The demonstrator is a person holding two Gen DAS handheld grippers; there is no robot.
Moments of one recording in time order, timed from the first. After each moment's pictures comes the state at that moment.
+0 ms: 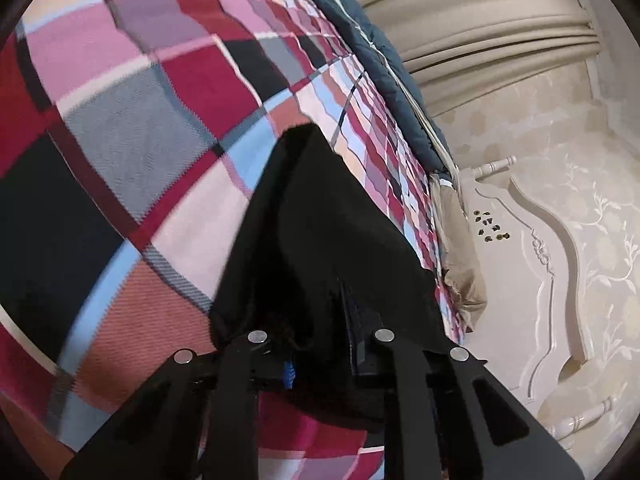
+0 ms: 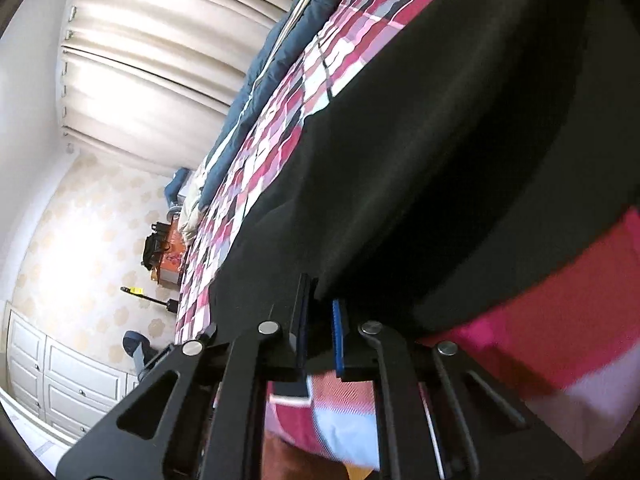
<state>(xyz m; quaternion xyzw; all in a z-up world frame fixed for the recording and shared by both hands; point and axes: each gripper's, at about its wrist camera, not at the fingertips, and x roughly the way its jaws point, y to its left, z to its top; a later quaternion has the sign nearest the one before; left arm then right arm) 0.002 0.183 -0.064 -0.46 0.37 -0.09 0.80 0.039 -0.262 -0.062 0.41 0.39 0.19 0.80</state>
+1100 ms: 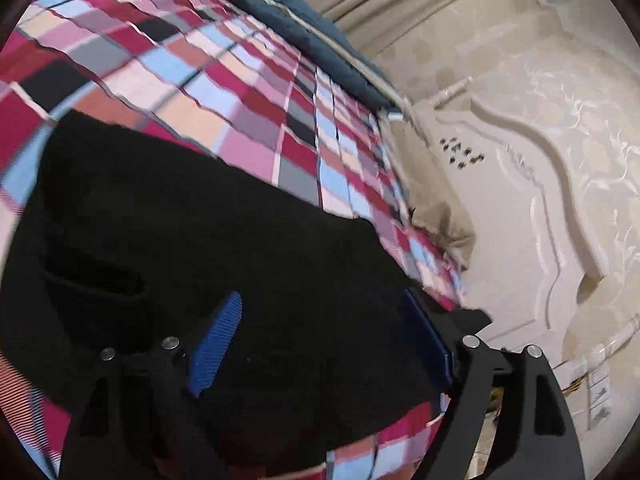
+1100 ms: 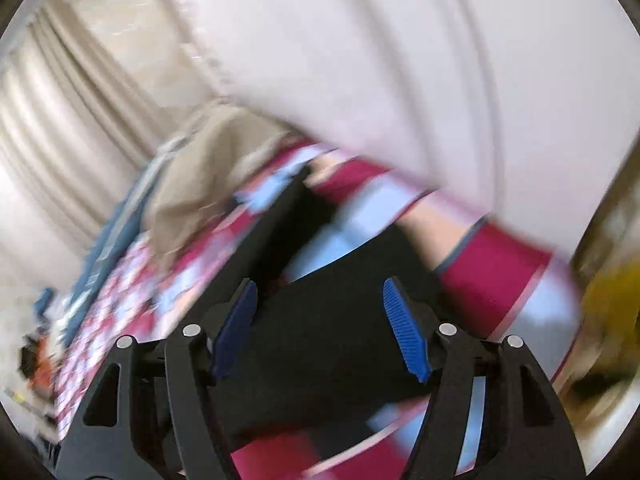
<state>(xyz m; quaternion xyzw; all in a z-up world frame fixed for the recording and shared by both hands) 0.068 0.064 -0.022 -0.34 0.40 -0.18 0.83 0.002 -0.688 0.026 0.32 0.29 -0.16 0.89</state>
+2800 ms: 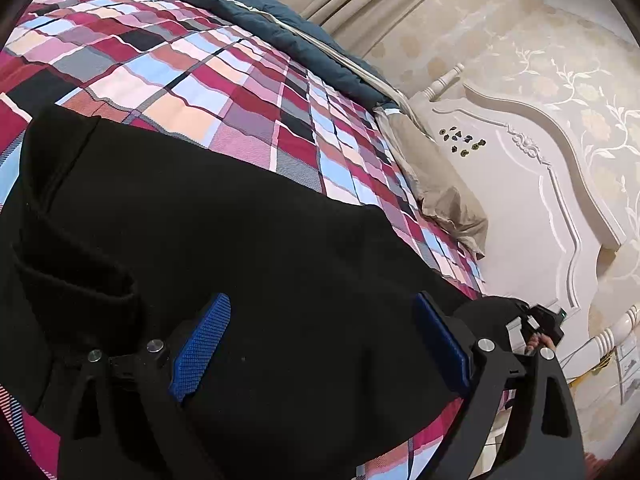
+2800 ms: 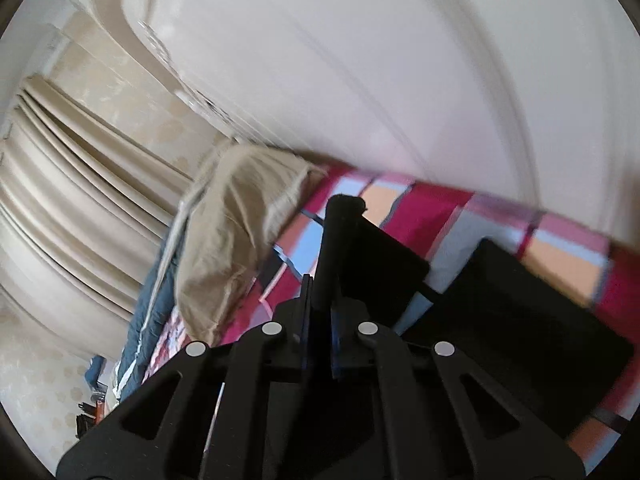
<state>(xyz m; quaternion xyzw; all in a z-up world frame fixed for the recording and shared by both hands) 0.060 0.045 -0.036 -0.30 0.37 -0.18 0.86 0.065 -0.709 0.027 0.44 0.20 -0.12 0.87</state>
